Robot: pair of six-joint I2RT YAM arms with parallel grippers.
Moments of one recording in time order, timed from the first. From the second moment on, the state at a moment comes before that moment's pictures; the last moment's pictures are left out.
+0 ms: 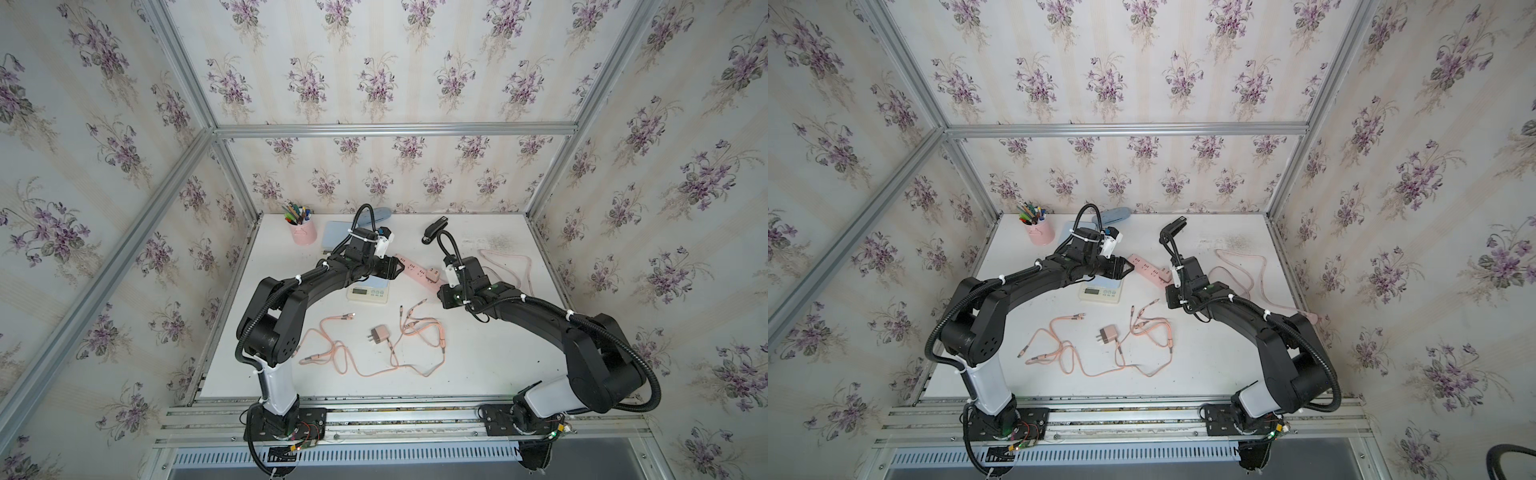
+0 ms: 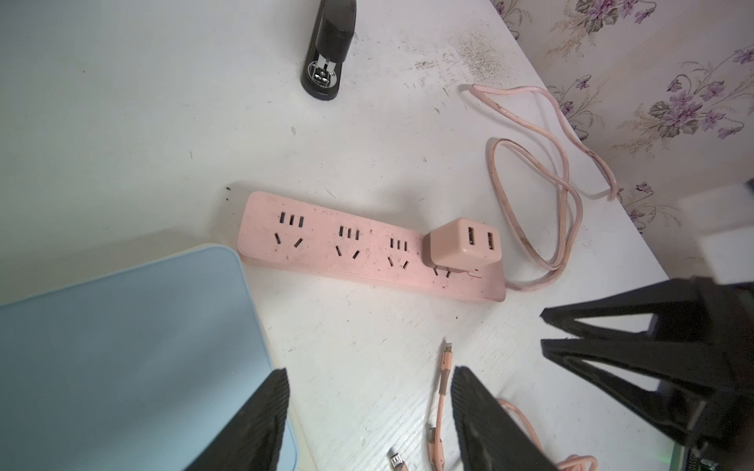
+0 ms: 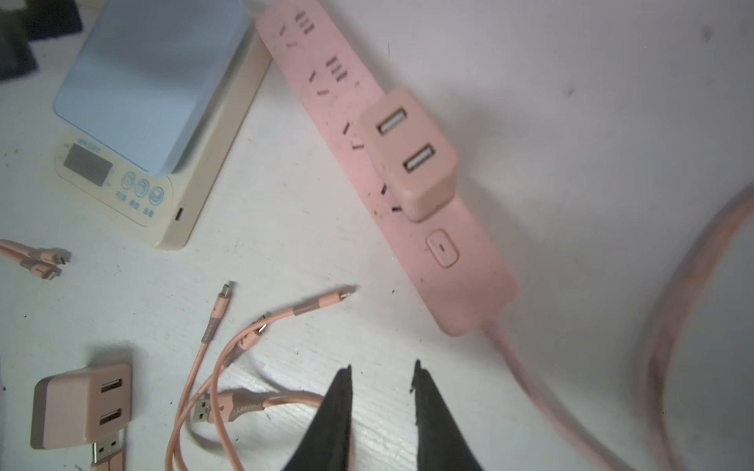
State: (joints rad) left arm -0.46 1.86 1.26 -0.14 0.38 -0.22; right arm 0.48 1.51 0.81 -0.25 -0.07 0.28
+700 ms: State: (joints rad) left arm -0.48 1.59 1.02 -0.24 0.32 -0.14; right arm 0.43 1.52 0.87 -0.24 -0.03 0.31
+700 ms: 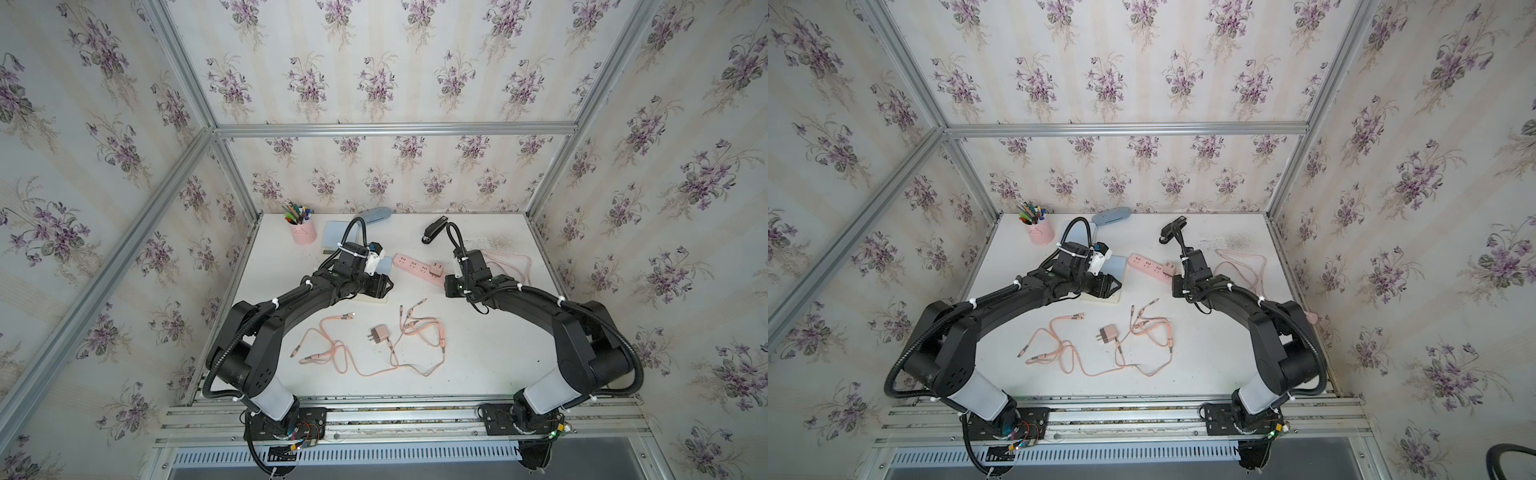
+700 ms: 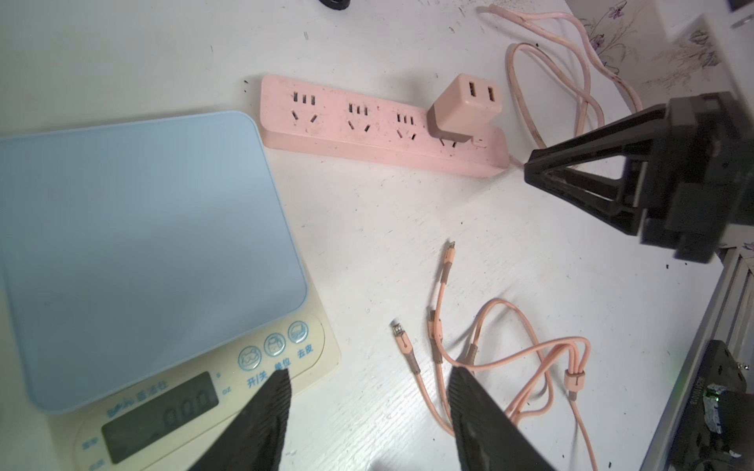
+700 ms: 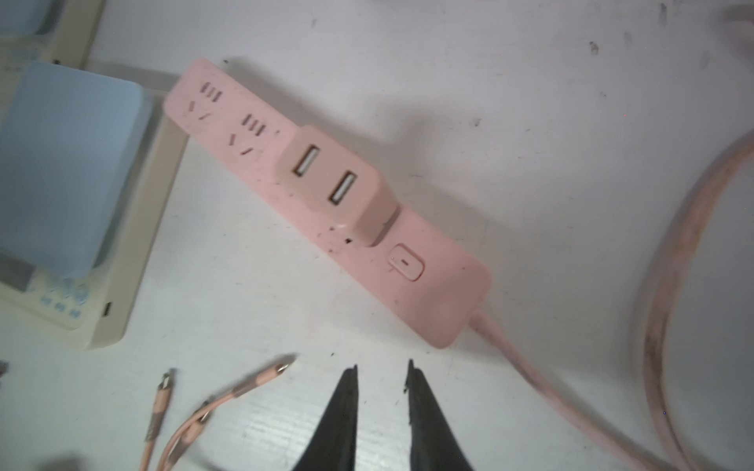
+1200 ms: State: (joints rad) left arm -0.69 1.39 0.89 -0.34 0.25 0.02; right arm 0.64 1.22 0.55 -0.36 0.02 0.56
